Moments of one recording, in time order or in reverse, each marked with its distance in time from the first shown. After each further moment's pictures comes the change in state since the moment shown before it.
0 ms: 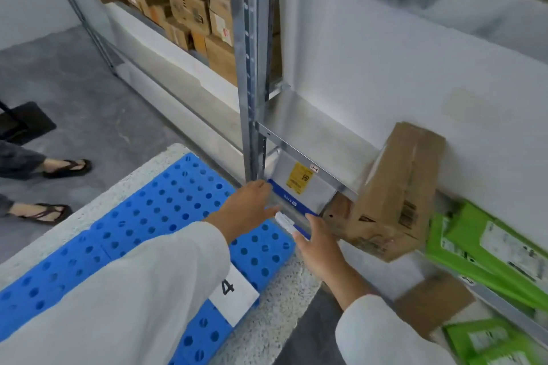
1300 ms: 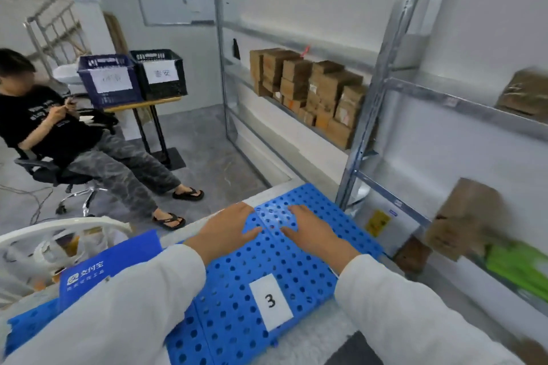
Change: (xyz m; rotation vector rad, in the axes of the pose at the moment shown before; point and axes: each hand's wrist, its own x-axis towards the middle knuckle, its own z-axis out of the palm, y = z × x) left_hand -0.449 -0.128 -0.078 0.063 0.364 -0.185; right_hand -0.273 -0.246 0.122 -0.506 -0.053 -0.601
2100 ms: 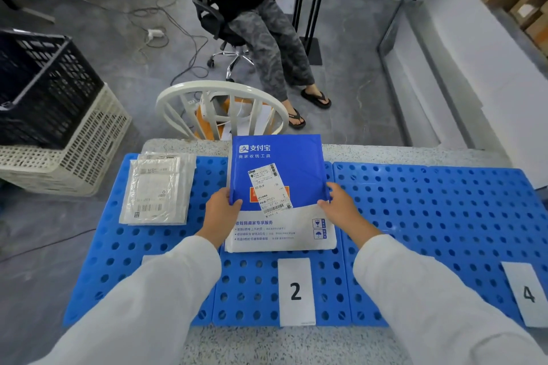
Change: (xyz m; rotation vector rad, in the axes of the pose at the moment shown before) left_hand -0.238 -0.307 0.140 -0.773 0.345 -1.184; right_hand 0.111 -0.217 0.287 0.269 -0.405 0.035
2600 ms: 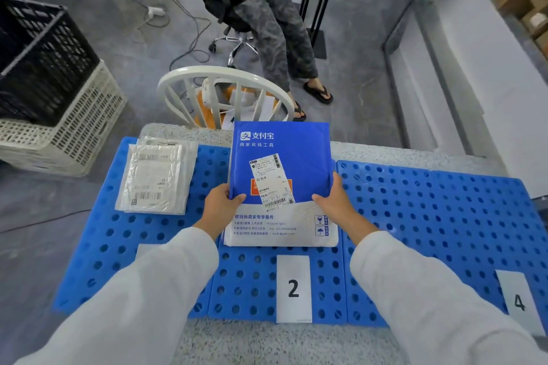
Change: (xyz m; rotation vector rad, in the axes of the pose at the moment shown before) left_hand 0.010 -0.010 0.001 -0.137 -0.039 -0.088; right_hand 0.006 -0.017 0.011 0.127 0.003 0.020
